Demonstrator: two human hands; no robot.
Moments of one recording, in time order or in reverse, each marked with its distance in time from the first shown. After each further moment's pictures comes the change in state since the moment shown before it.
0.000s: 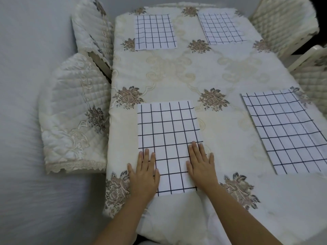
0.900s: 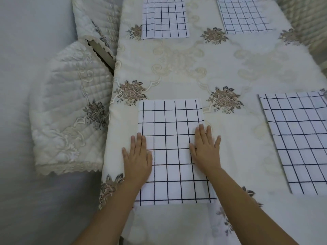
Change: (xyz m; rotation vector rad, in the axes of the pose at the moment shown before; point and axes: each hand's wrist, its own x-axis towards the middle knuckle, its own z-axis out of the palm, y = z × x) left_hand 0.056 -0.005 -0.013 -0.042 0.046 -0.113; right_hand 0.074 0.008 -0.015 0.058 -0.031 -0.052
